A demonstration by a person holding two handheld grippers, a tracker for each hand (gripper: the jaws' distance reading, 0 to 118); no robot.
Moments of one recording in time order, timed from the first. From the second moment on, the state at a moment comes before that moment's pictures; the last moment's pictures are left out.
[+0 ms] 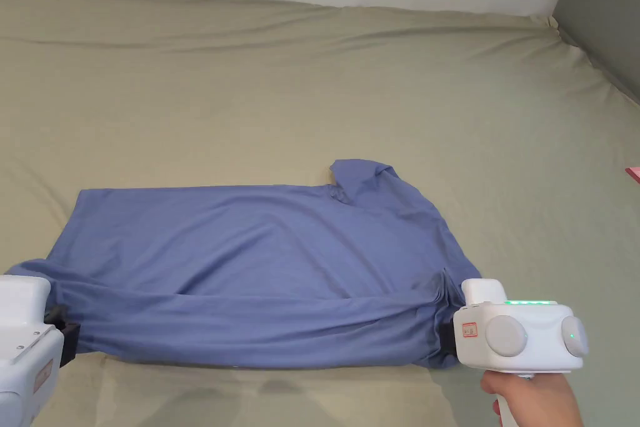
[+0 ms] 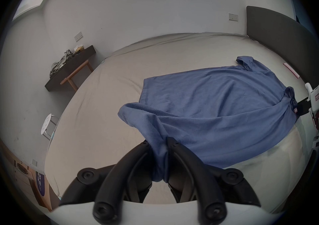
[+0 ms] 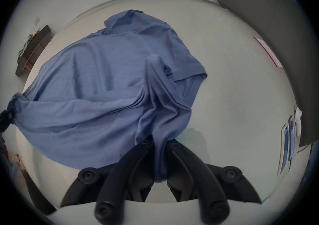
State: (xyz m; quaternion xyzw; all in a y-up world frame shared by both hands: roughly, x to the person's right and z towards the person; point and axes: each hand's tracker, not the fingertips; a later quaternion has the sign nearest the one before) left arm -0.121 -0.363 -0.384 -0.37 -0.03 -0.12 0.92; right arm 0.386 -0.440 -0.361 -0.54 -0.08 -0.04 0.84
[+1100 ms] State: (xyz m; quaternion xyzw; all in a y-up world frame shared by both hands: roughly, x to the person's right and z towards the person) left arm -0.176 -0.423 -0.298 -0.52 -0.05 -0.14 0.84; right arm 0.375 -0.420 -0.211 -0.57 -0.14 -0.02 0.81
